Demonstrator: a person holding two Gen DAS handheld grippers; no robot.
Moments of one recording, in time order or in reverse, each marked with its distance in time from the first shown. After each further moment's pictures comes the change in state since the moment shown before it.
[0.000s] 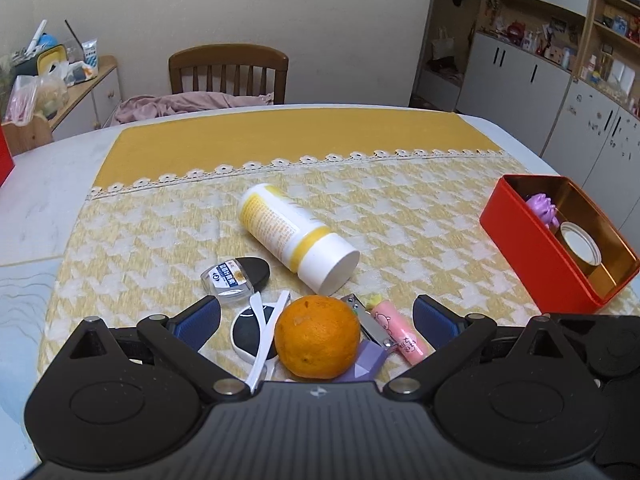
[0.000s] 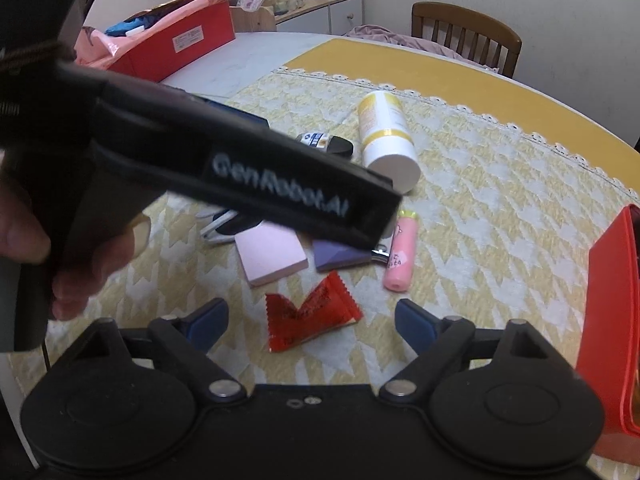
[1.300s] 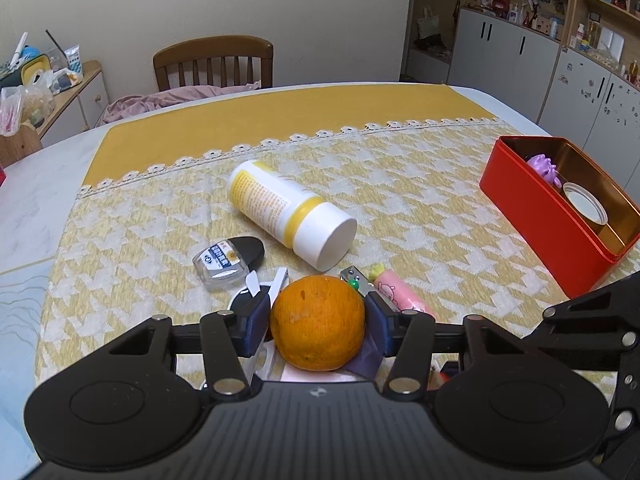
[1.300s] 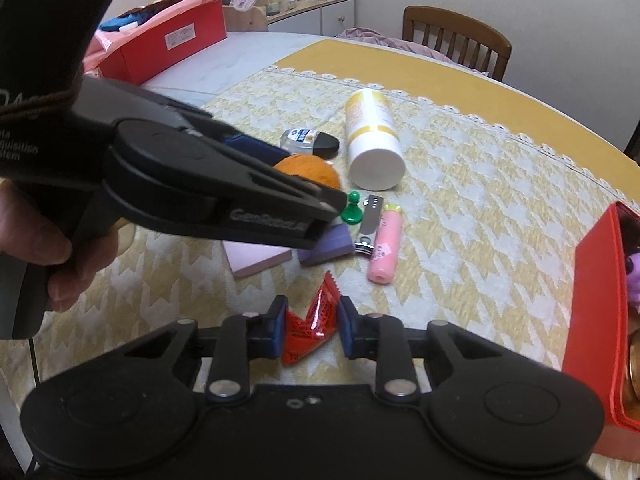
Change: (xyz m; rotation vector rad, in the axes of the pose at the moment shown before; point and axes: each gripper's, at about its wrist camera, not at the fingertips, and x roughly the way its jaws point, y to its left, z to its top) left arm 0.009 -0.004 -0.013 0.069 0.041 0.007; right arm -0.008 -0.001 -0.009 -0.012 -0.010 -0.042
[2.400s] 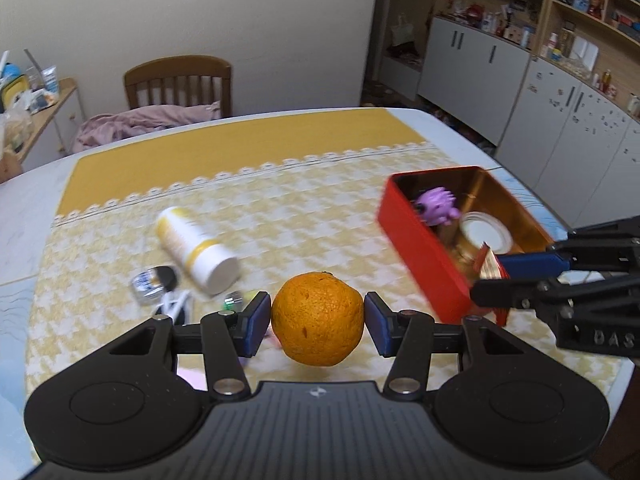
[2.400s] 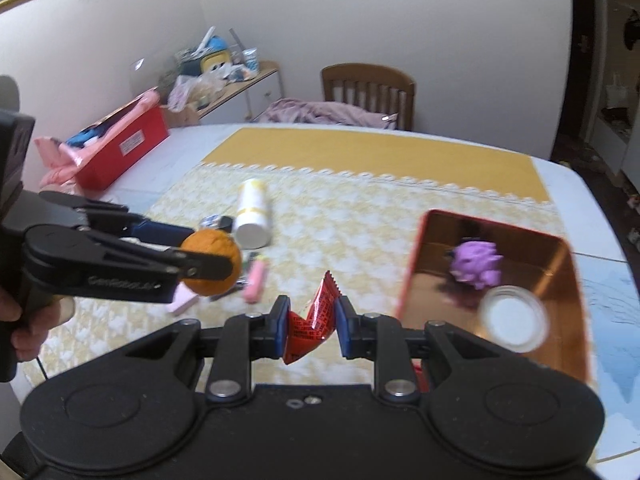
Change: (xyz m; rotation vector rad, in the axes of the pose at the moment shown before) left arm -0.070 -0.091 0.035 0.009 -0.008 -0.083; right arm -0.138 -0.105 -0.030 0.184 -0.192 -0.065
